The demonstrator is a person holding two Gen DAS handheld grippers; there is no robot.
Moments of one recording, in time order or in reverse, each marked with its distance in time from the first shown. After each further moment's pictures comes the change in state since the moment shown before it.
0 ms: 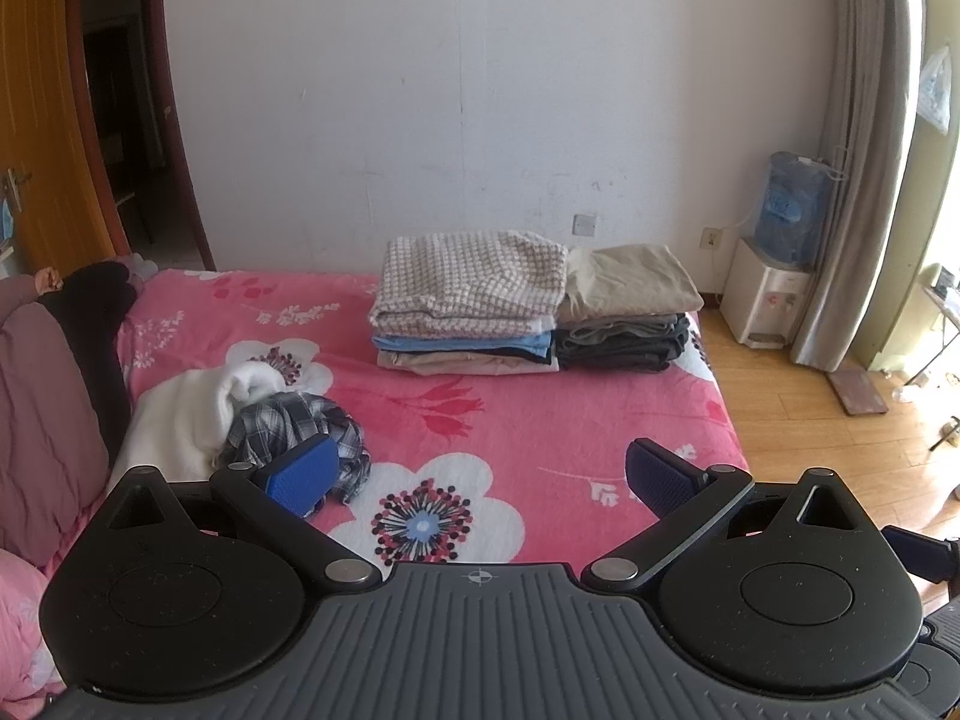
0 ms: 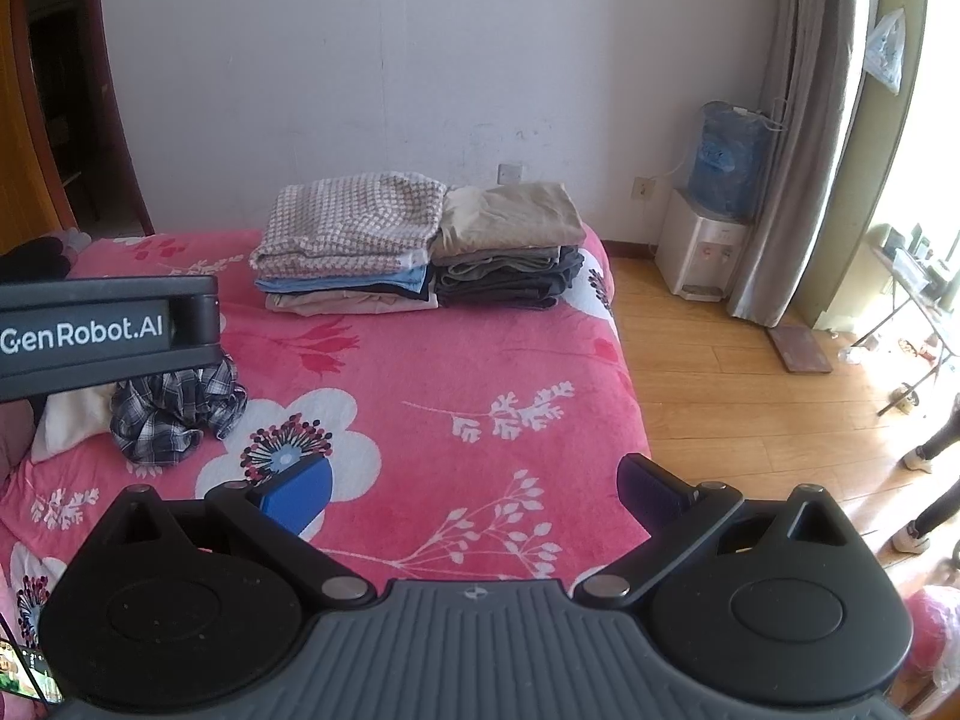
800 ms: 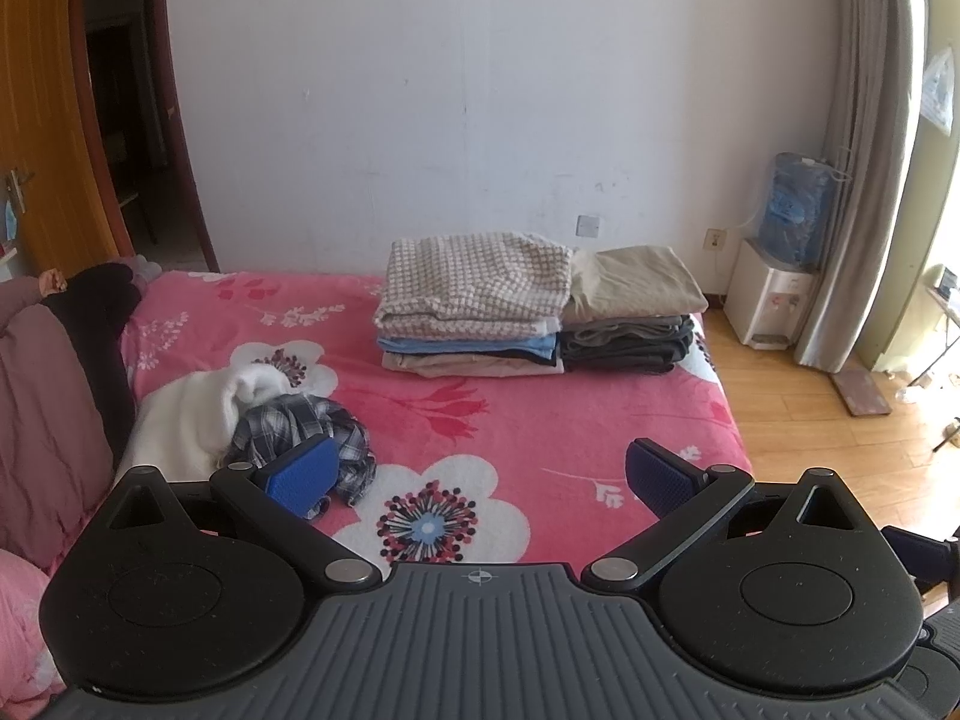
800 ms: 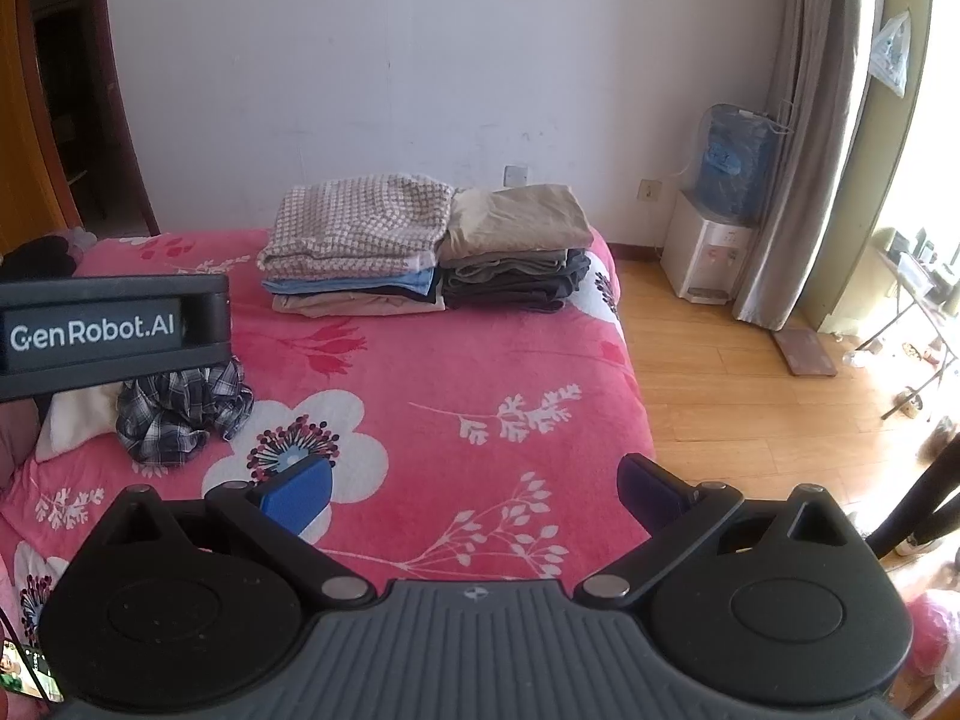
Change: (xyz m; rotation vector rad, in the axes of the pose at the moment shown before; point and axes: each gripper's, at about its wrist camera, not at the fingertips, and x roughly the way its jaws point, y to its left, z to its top) left arm -0.001 0.002 0.002 -0.002 -0.002 0.005; right arm 0.000 0.005 0.000 -0.001 -0.007 0.007
